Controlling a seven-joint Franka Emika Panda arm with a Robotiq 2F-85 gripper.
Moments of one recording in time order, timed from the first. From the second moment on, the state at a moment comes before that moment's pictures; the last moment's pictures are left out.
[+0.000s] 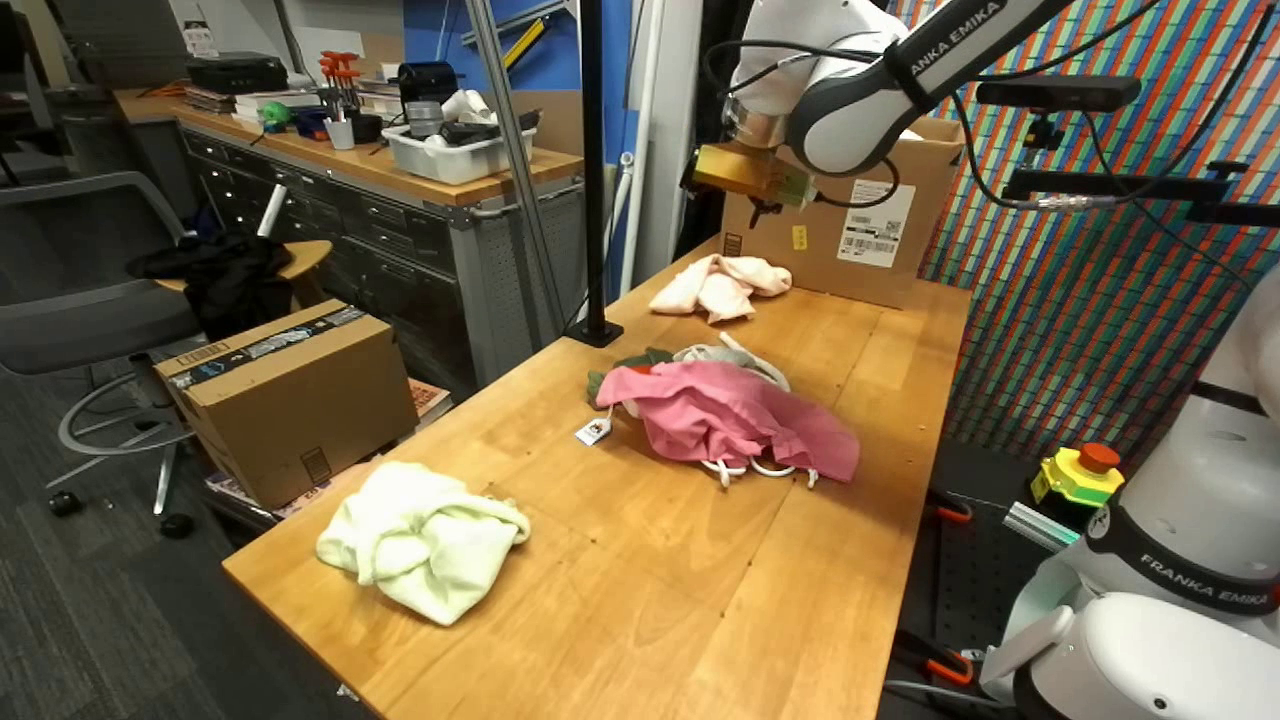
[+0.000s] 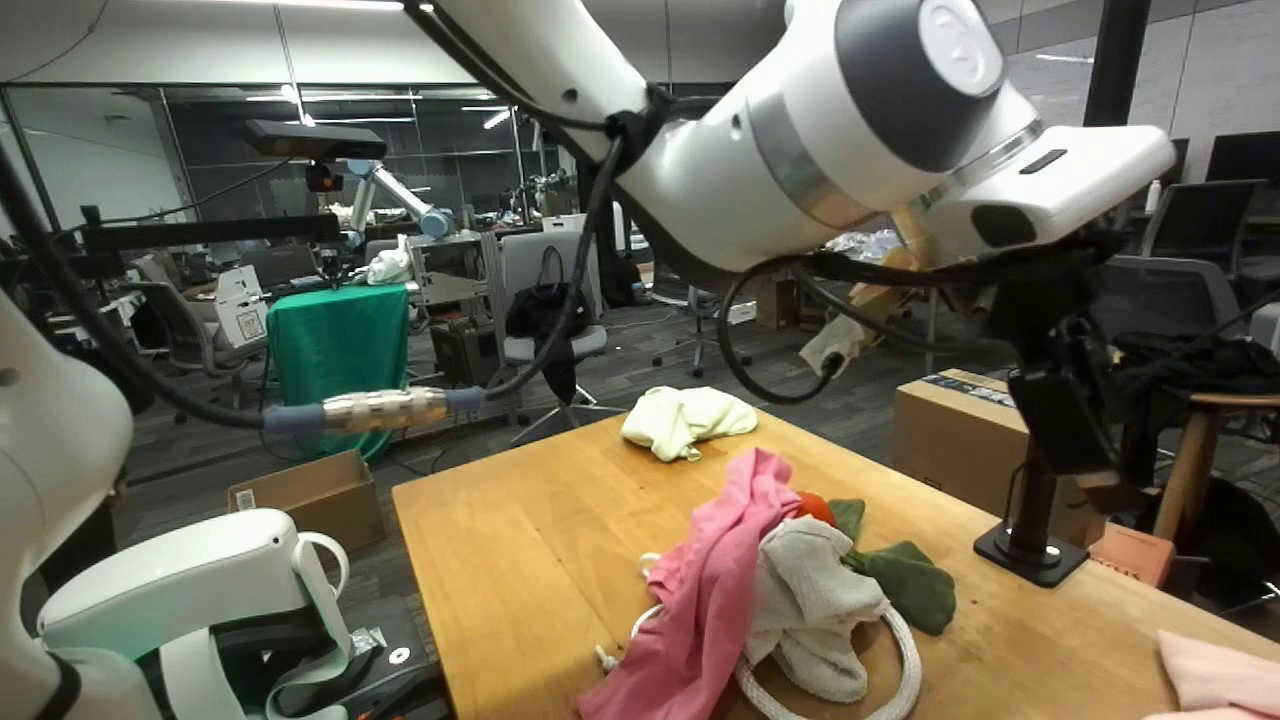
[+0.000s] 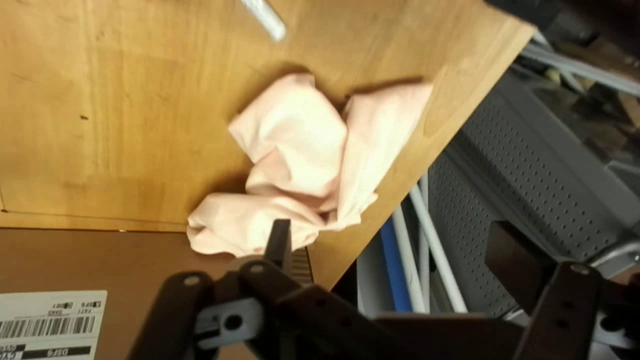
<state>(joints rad) -0.19 -0.01 -0.15 -2.28 -0.63 2.67 1.41</state>
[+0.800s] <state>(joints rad) -0.04 -0.19 -0.05 -2.59 -0.07 2.53 0.66</state>
